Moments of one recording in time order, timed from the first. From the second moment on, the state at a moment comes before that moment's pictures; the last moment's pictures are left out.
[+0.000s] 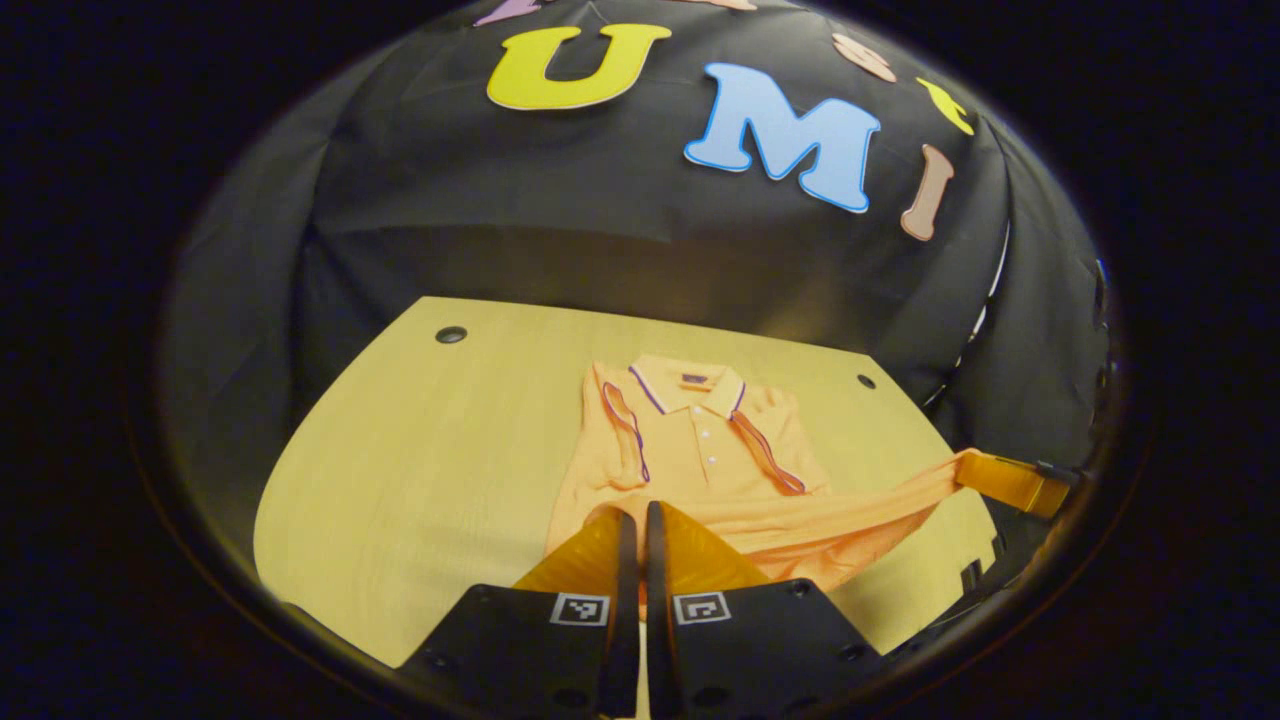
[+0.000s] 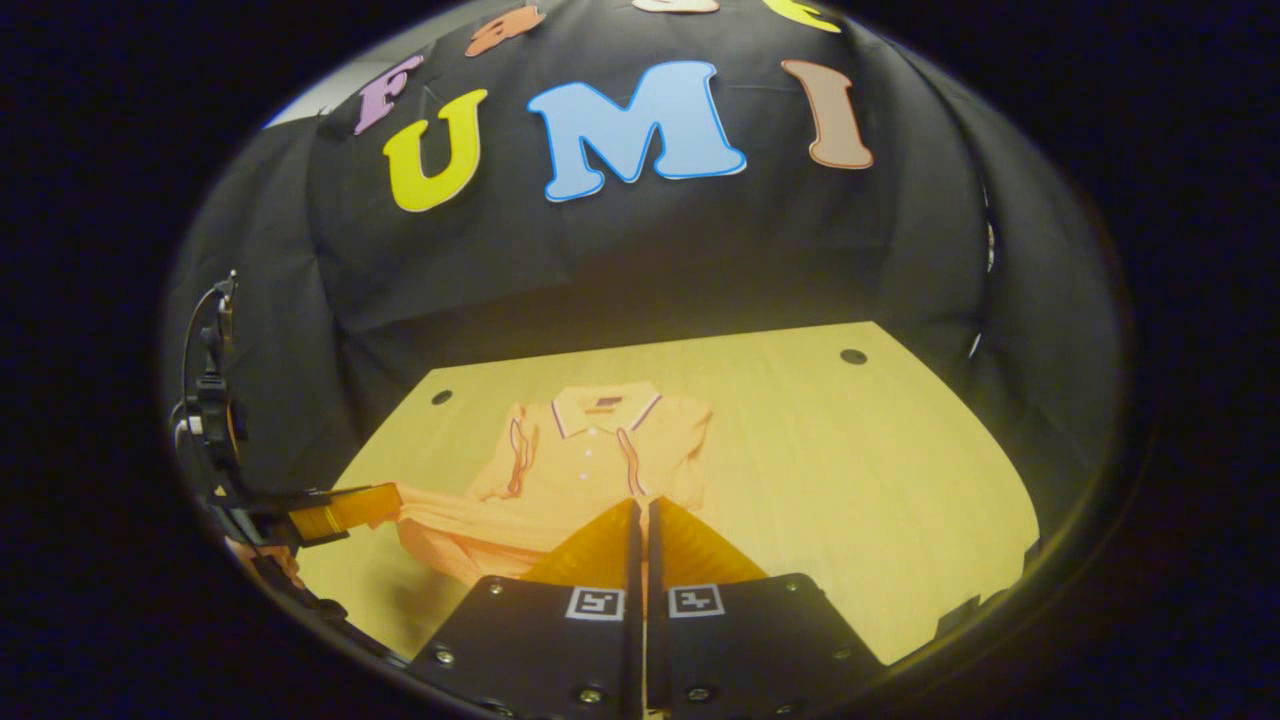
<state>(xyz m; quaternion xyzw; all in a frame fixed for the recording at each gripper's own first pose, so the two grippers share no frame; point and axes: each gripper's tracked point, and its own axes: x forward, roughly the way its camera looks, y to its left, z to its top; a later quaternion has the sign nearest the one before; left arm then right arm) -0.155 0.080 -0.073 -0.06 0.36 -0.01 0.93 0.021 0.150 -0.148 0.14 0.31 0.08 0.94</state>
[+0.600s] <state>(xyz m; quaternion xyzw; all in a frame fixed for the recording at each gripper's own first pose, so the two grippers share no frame) -0.009 0.089 -0.079 -0.03 0.34 -0.07 0.94 0.152 0.150 -0.146 0.10 0.30 0.02 0.95</state>
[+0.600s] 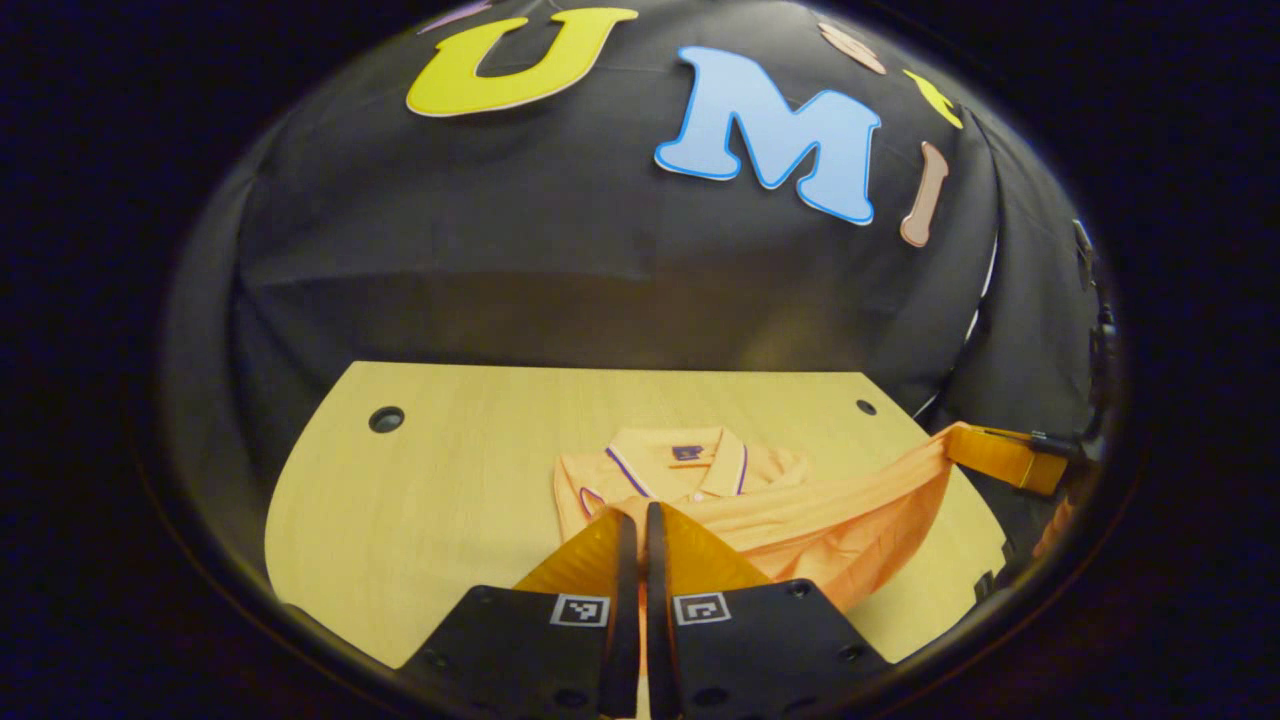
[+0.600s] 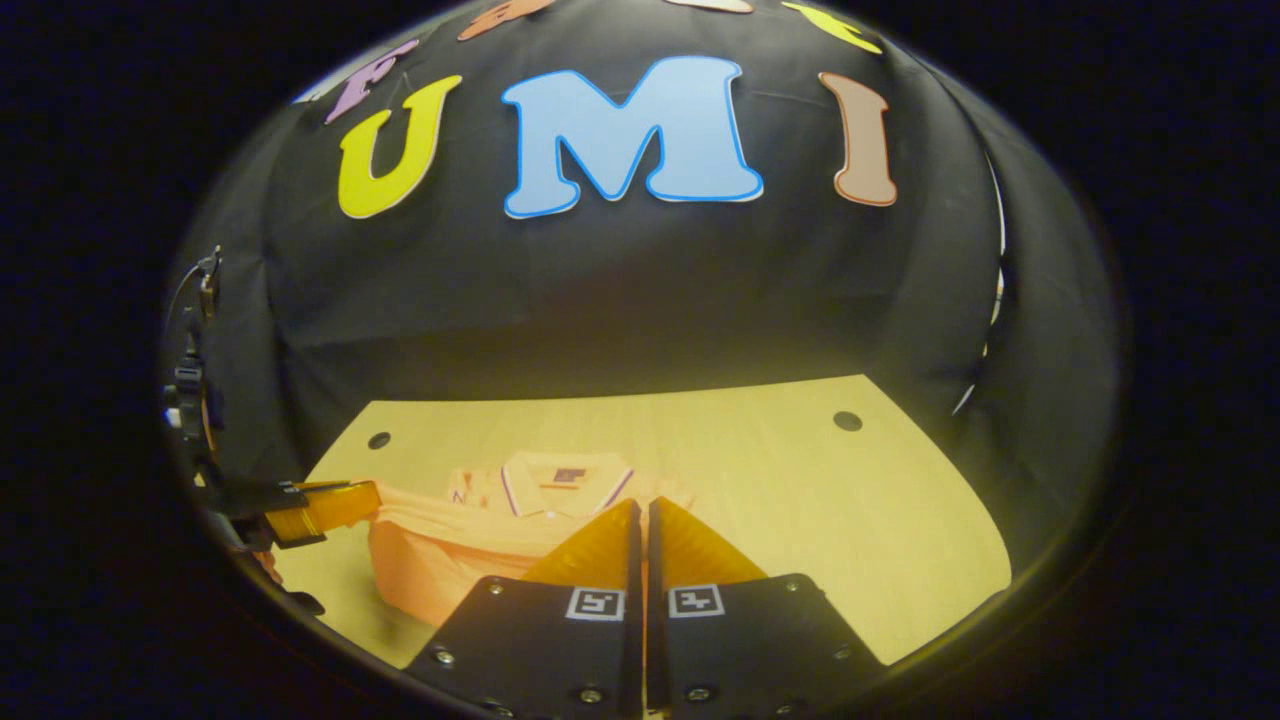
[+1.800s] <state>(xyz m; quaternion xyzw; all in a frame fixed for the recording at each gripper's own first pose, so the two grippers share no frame) 0.102 0.118 -0.173 -0.02 0.35 -0.04 0.93 0.255 0.157 -0.235 0.03 0.35 -0.01 0.93</state>
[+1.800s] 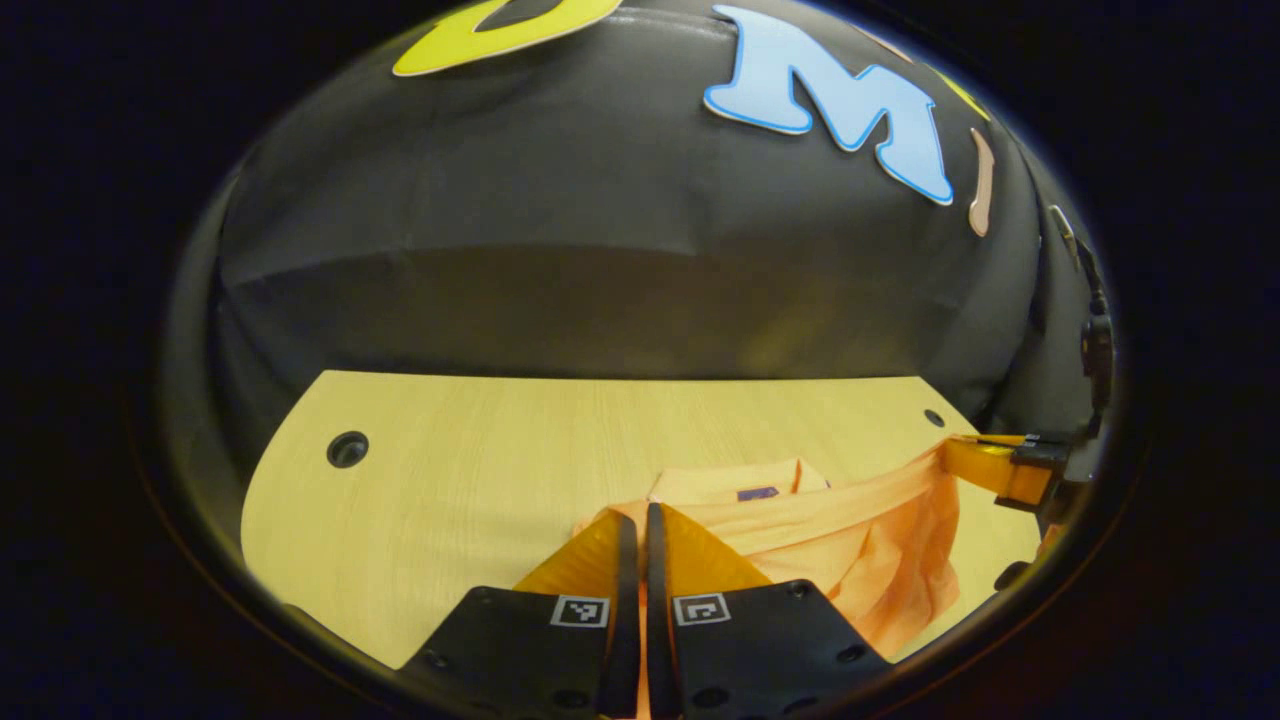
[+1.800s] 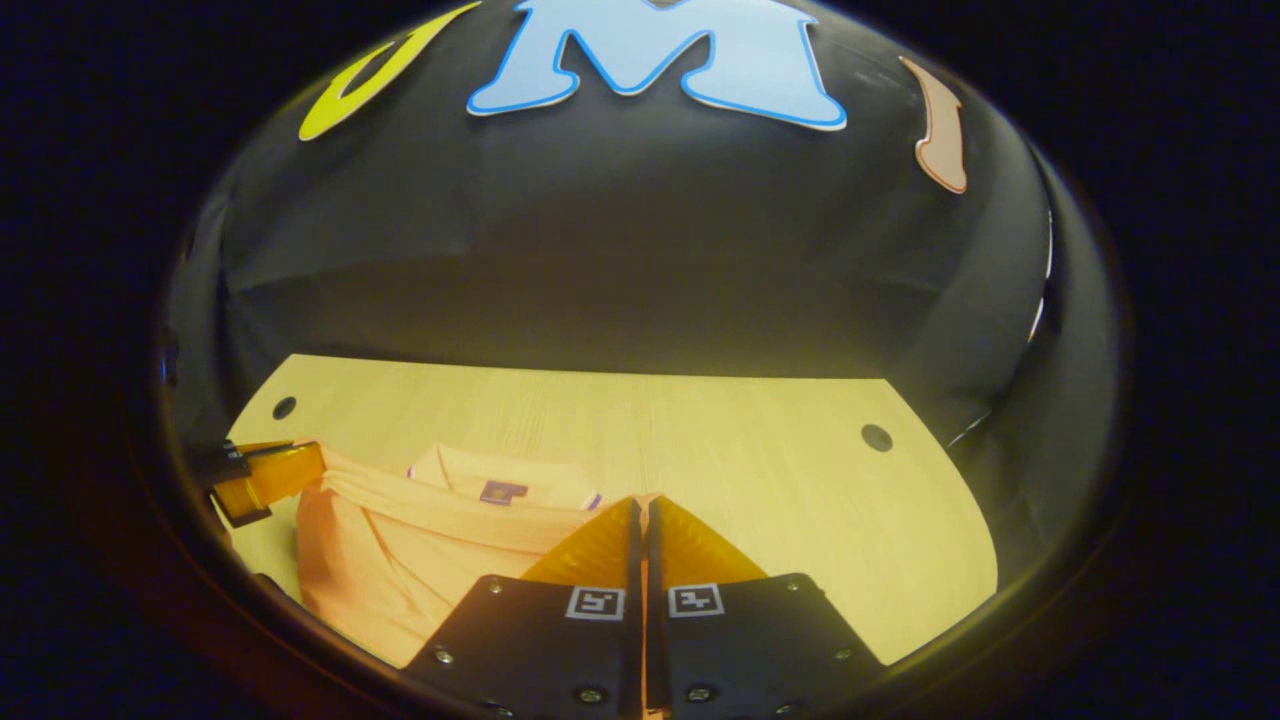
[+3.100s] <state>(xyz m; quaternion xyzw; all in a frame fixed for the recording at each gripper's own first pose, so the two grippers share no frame) 0.013 0.099 -0.074 -0.01 0.28 -0.03 0.96 0.150 0.151 -0.143 0.05 0.27 0.04 0.96</state>
